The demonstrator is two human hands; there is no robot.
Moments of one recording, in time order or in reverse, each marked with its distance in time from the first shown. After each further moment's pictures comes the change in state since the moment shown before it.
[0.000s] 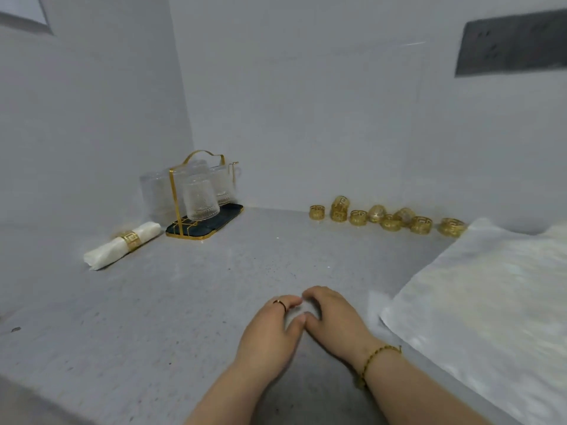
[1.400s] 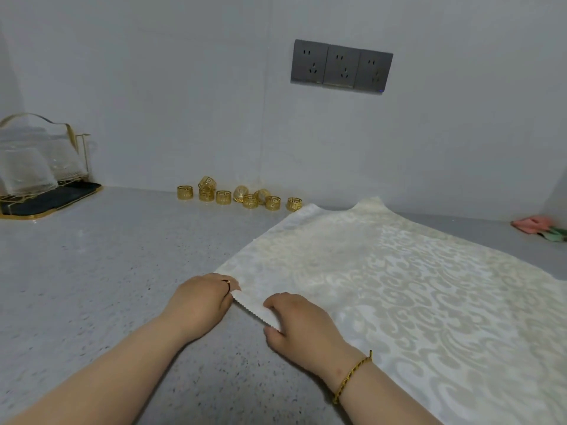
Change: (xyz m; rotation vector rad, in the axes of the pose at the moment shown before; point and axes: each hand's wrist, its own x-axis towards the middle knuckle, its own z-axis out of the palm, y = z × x) left_hand -0.016 0.096 0.083 0.379 -0.116 0.663; right_hand -0.184 0.078 -0.107 -0.339 -0.012 0.106
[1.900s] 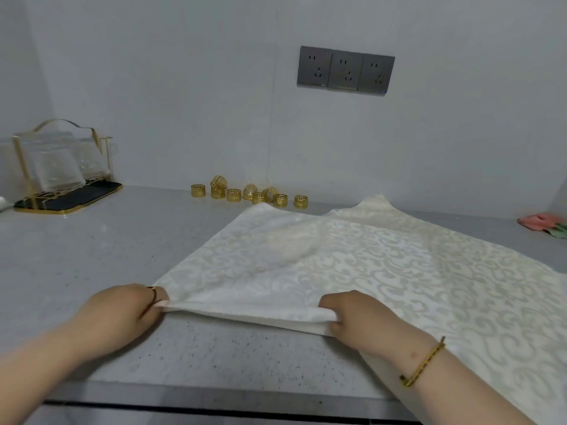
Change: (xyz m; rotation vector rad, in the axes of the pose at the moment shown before) left_hand -0.092 -0.040 -0.059 0.063 -0.165 -0.273; right_hand -0.047 0.017 -0.052 -0.076 -0.246 0.084
